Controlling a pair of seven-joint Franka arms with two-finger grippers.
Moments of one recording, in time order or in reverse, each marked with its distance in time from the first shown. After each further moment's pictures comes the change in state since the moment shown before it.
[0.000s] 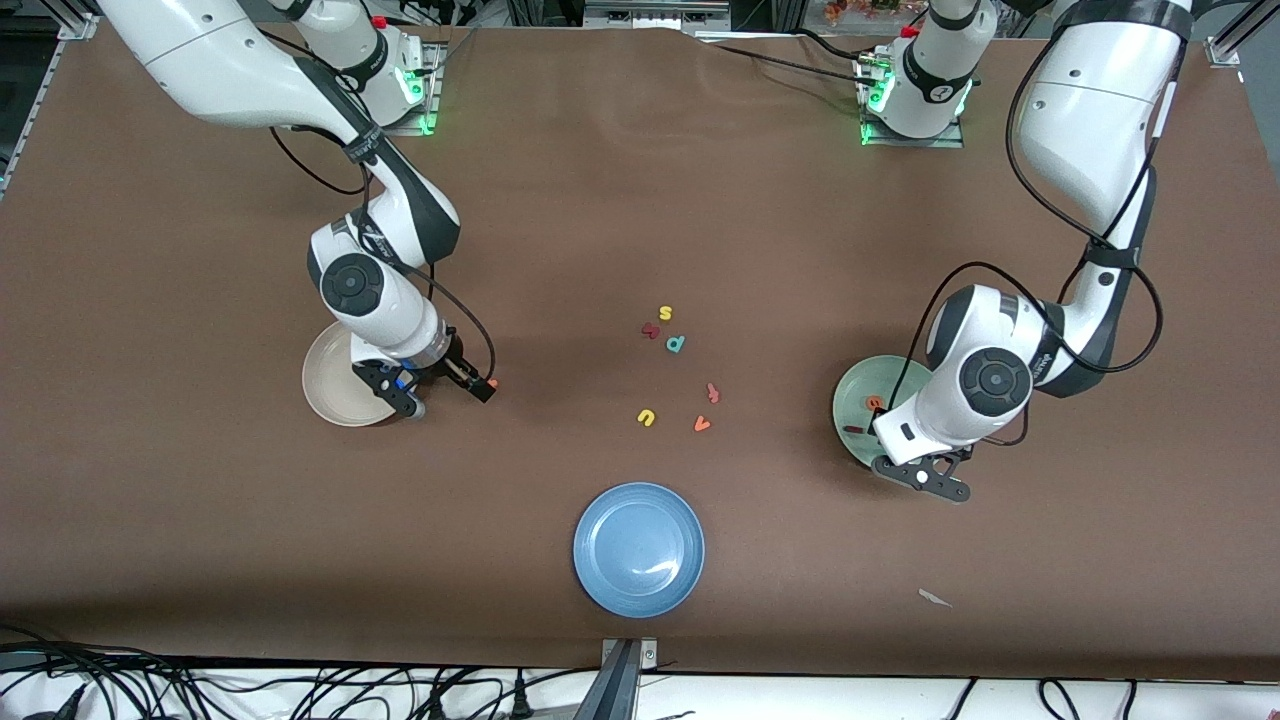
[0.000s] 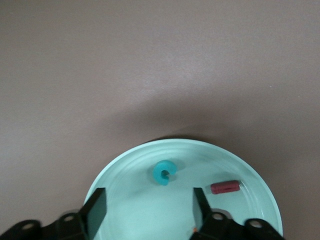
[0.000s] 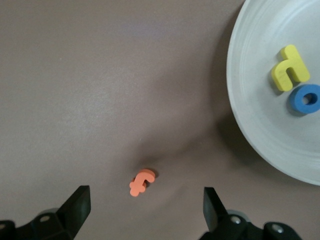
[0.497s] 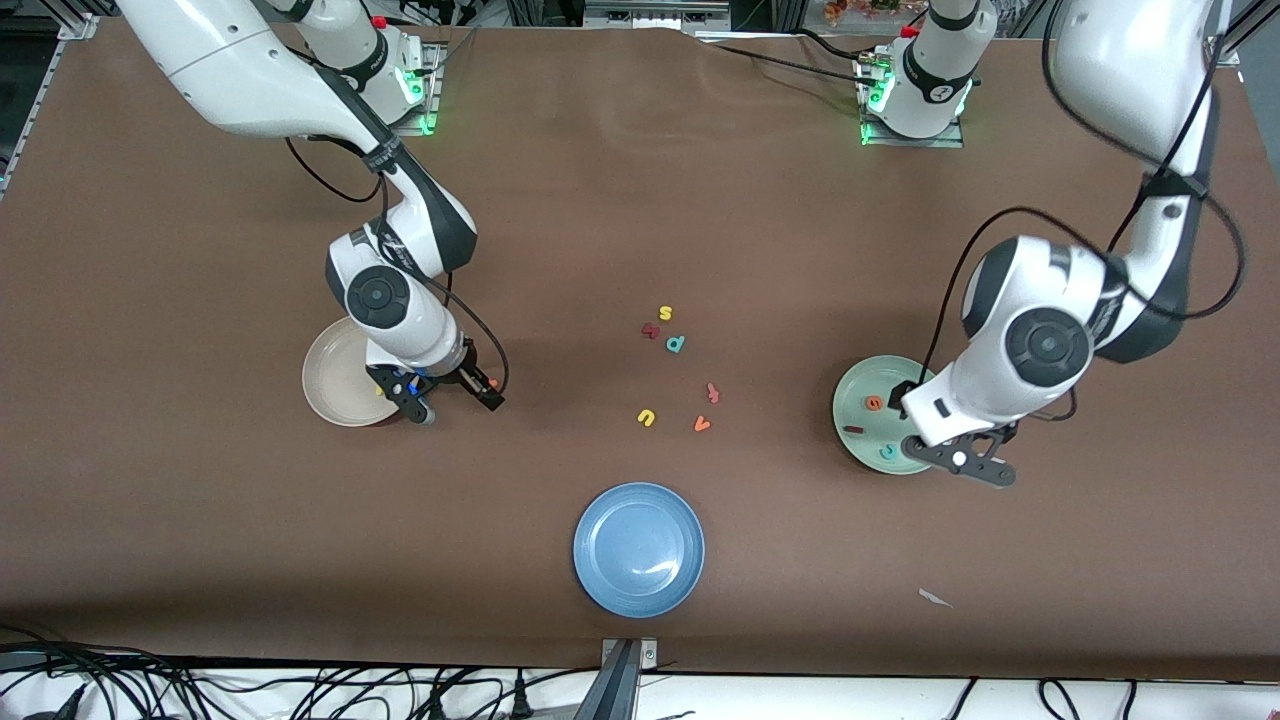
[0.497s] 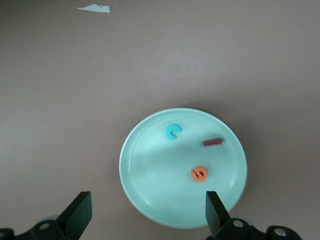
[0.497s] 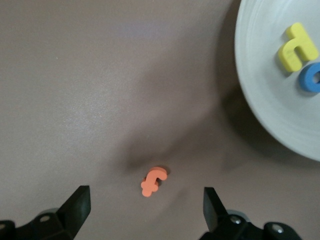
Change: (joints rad) left arm 0.001 -0.197 -0.016 0.027 -0.024 -0.248 -0.001; right arm 0.112 0.044 -0.075 0.078 -0.001 -0.050 0.113
